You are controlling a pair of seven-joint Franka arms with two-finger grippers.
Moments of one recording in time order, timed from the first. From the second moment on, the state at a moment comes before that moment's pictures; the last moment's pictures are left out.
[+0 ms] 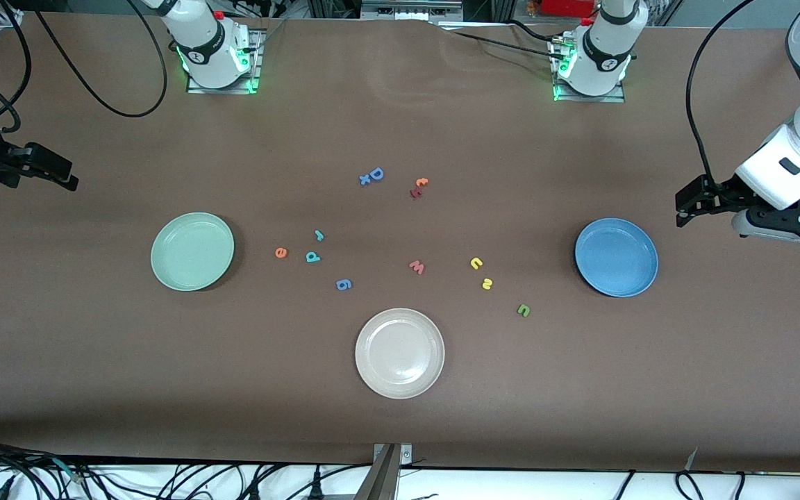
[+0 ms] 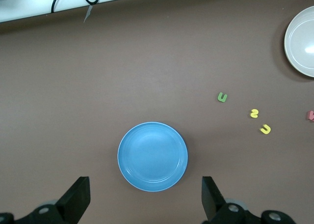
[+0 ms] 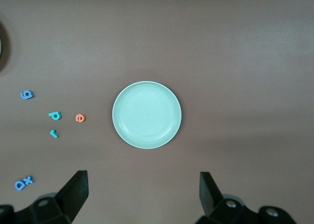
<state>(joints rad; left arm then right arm) 0.01 0.10 -0.09 -1.61 0.03 1.79 0.09 -0.01 0.05 -0.01 -1.59 0.02 1.63 0.03</state>
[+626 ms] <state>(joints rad) 0.06 0.09 -0.08 -1.65 0.03 1.81 0.14 -0.01 0.05 -0.02 -1.60 0.02 1.65 0.03</state>
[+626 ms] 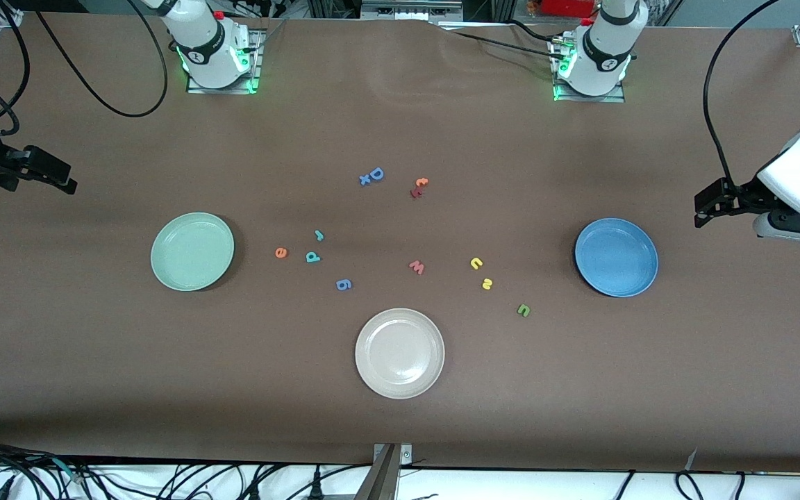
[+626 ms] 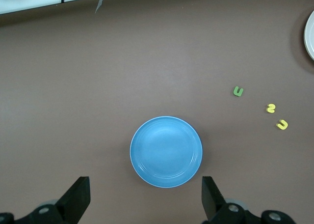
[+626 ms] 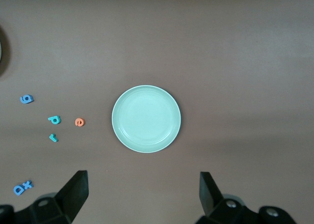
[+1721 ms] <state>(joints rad) -0.01 0.03 -0.01 -1.73 0.01 1.88 0.22 0.00 0.05 -0.02 -1.60 0.02 1.65 0.03</state>
